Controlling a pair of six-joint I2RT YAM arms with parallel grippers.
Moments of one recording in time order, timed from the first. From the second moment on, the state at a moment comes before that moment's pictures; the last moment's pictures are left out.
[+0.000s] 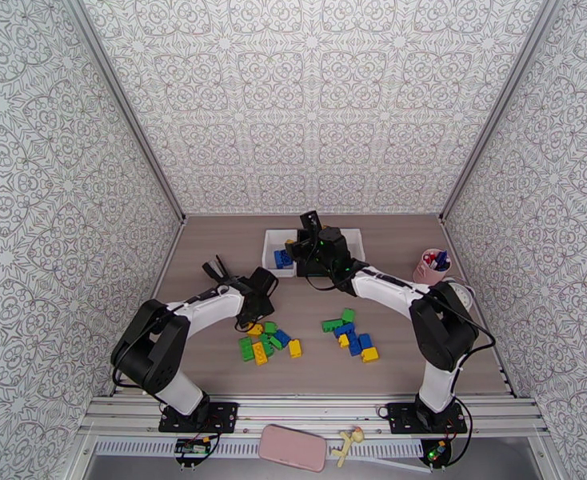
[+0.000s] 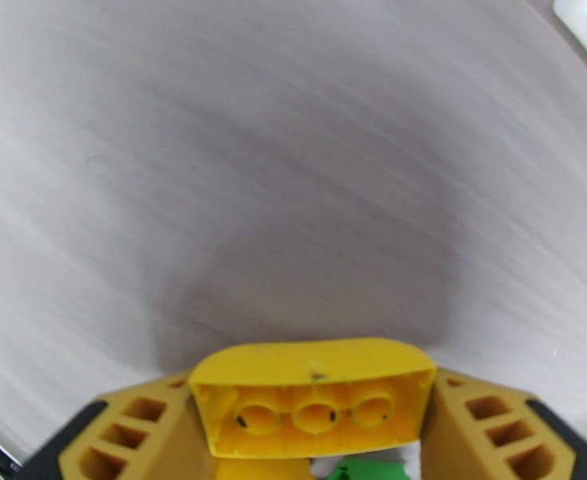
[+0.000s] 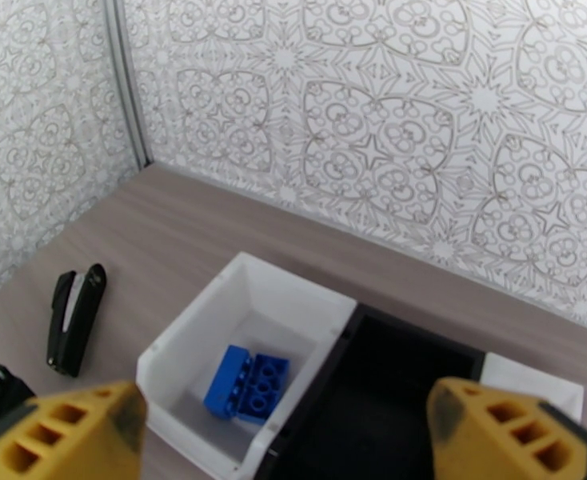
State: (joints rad) left arm -0.51 1.62 0.90 -0.60 -0.19 -1.02; right arm 0.65 1.84 1.28 0.31 0.09 0.08
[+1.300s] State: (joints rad) left arm -0.53 2.02 1.61 -0.27 -0.07 -0.71; right arm 0.57 1.36 0.77 0.33 0.28 0.16
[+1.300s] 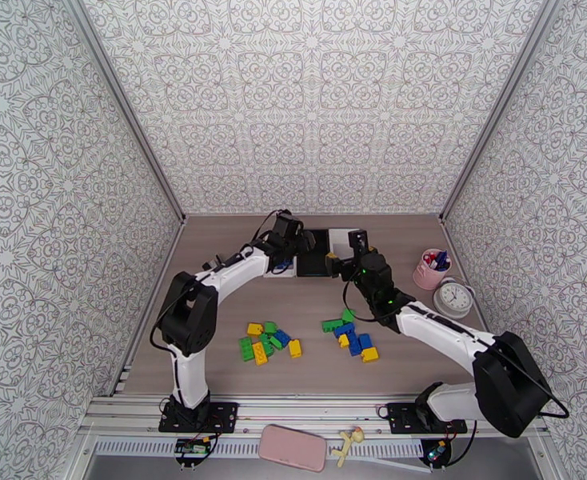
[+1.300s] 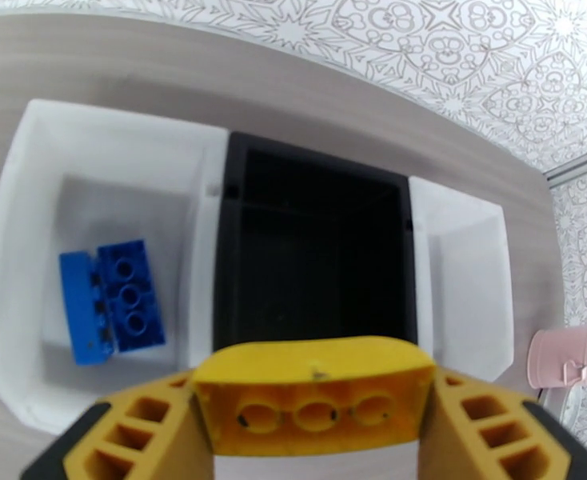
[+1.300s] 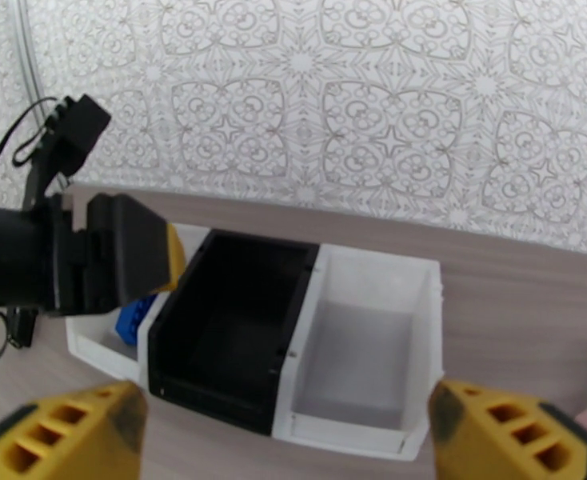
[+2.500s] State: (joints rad) left arm -0.59 1.68 1.31 -0.11 0.03 -0.31; right arm 0.56 1.24 0.78 -0.01 0.31 0.27
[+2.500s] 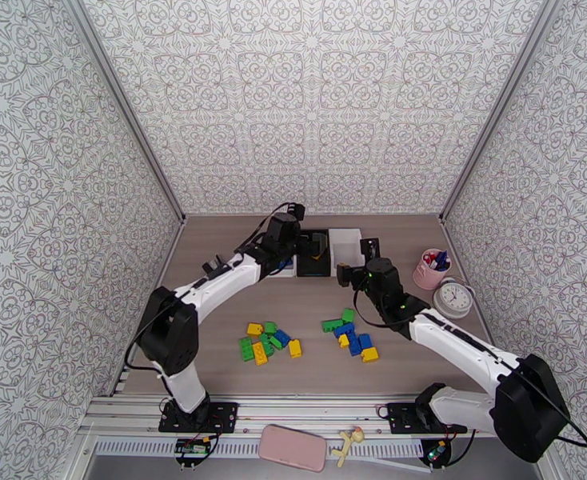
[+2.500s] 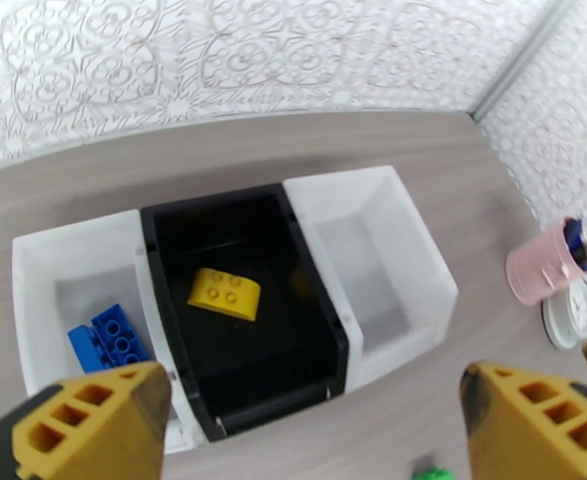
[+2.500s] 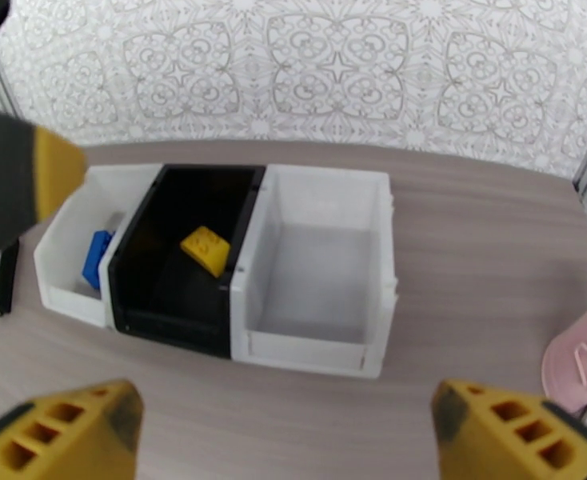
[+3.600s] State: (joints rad) left arm -0.75 1.14 0.66 0.05 0.33 0.25; right arm 0.65 1.65 1.00 -0.57 0.20 0.80
